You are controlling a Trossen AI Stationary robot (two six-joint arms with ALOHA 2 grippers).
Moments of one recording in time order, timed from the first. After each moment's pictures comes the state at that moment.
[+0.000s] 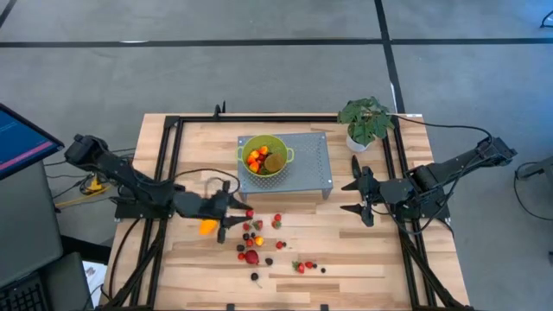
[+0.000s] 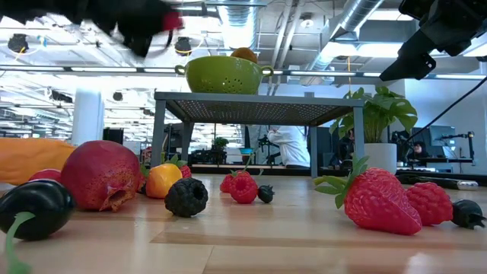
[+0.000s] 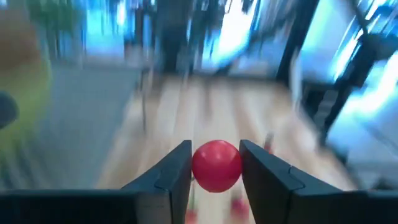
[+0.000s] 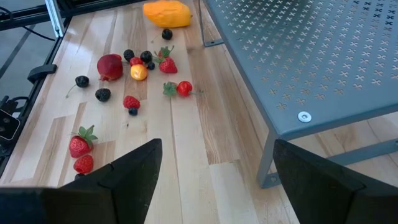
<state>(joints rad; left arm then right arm) -0.42 1.16 0.46 0.52 -0.41 -0.16 0.40 0.70 0.52 -0.42 0.39 0.42</state>
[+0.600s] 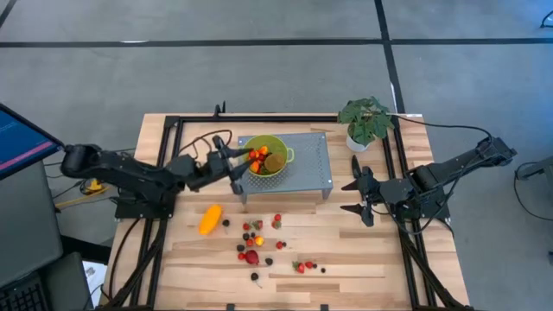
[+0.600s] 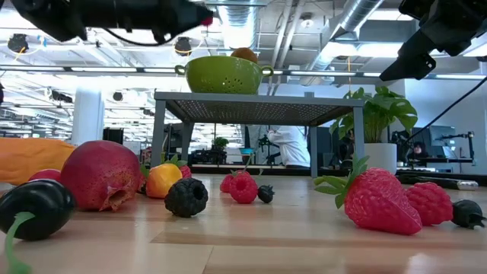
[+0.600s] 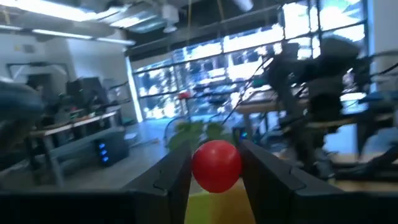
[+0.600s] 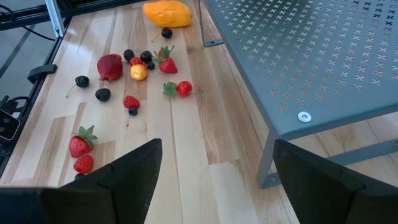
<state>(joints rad) -0.03 1.18 0.46 0.96 -0.42 0.27 0.40 0.70 0.52 -0.42 0.39 0.42</state>
